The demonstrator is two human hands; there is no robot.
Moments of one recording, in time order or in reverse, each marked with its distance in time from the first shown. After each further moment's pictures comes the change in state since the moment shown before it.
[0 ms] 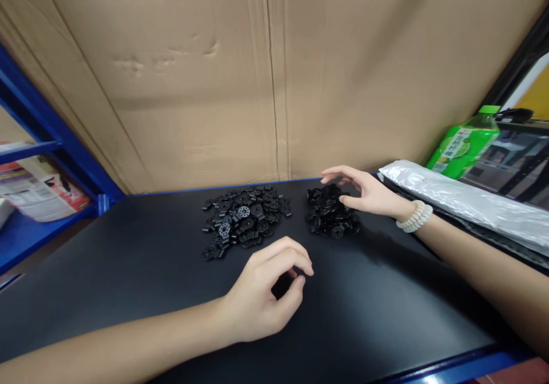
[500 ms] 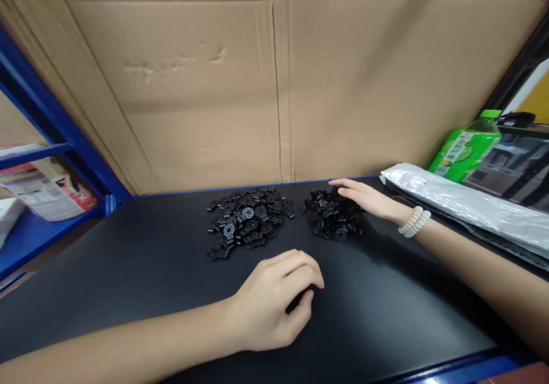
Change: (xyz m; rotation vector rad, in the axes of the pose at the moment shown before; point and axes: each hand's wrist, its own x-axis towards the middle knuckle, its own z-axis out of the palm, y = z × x) left_hand -0.006 -0.002 0.004 0.238 -0.151 0.135; right_hand -0.001 0.018 0.010 -0.094 0.190 0.312
